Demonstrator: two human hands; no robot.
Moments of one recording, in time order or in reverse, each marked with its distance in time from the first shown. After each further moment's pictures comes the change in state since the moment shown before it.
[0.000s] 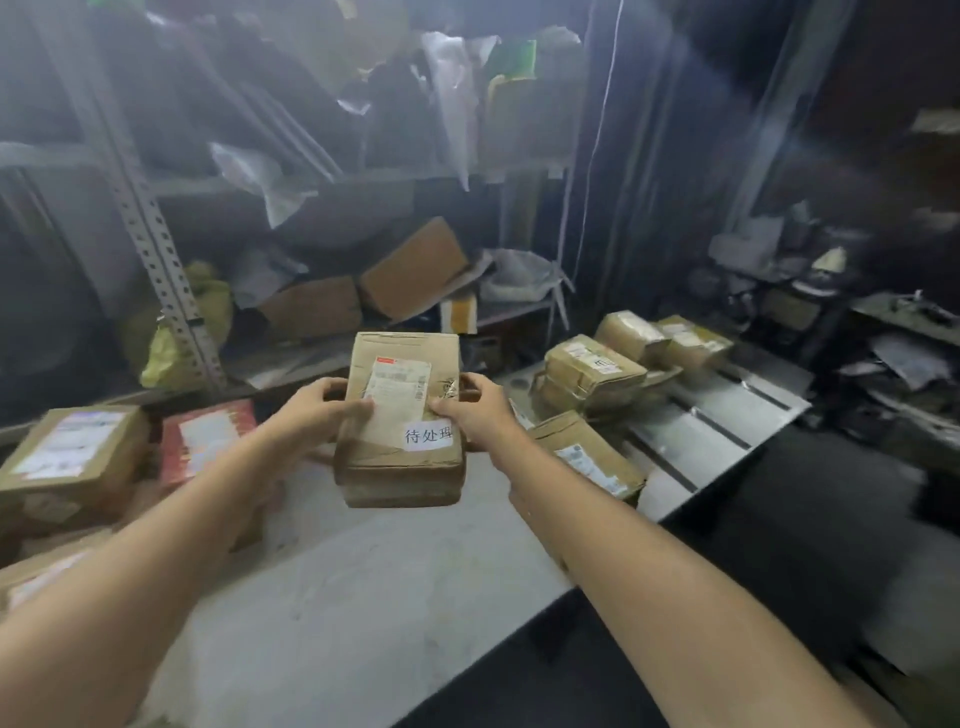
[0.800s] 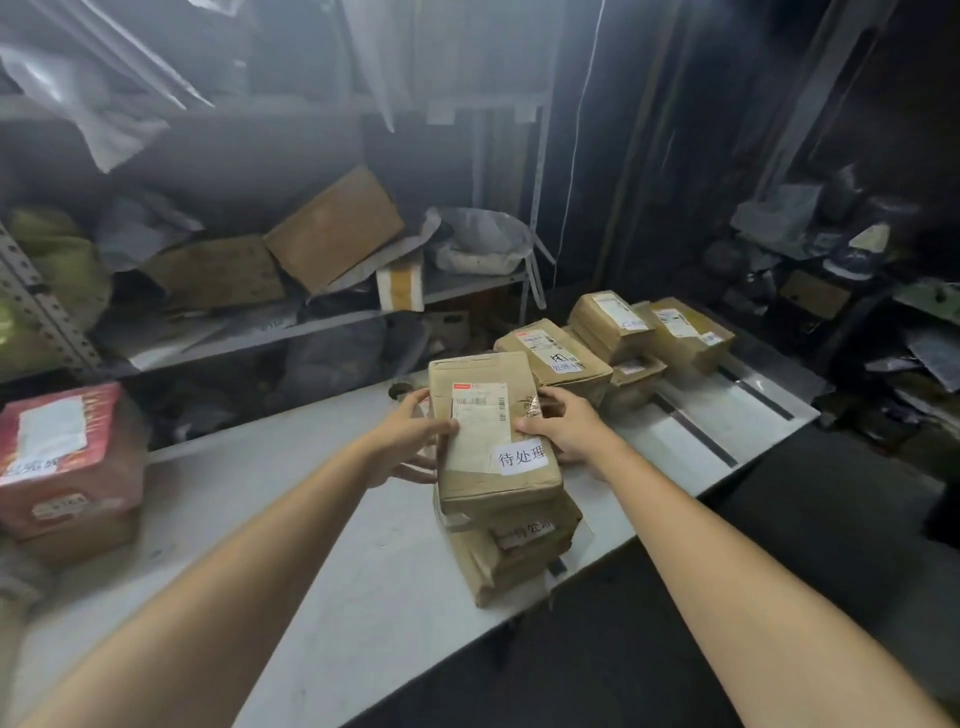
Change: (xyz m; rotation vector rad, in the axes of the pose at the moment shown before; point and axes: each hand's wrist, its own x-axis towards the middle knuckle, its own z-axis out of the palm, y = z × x) left_hand 0.116 0.053 0.271 -0.104 -0.301 -0.196; right_hand 0.136 0.098 -0.269 -0.143 -0.065 0.160
